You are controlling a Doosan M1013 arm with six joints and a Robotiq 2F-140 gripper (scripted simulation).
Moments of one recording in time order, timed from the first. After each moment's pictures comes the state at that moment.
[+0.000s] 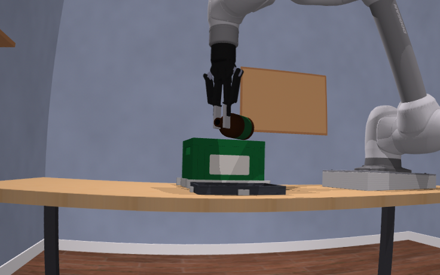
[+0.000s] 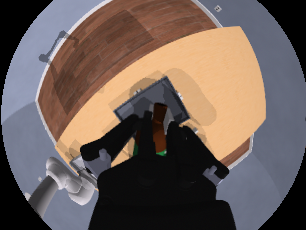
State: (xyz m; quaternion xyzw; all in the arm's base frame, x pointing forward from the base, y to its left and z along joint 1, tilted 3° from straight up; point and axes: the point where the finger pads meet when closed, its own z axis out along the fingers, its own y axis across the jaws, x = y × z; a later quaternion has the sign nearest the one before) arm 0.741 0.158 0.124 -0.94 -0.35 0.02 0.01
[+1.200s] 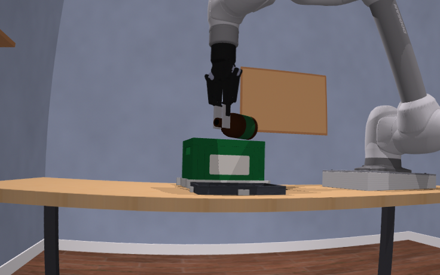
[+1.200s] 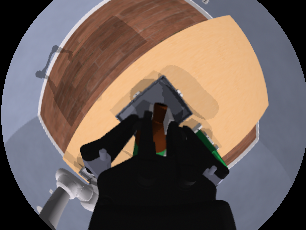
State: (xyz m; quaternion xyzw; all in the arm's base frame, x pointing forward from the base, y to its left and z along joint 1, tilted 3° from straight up) arm 0.741 0.158 0.124 -0.96 -0.29 0.02 0.01
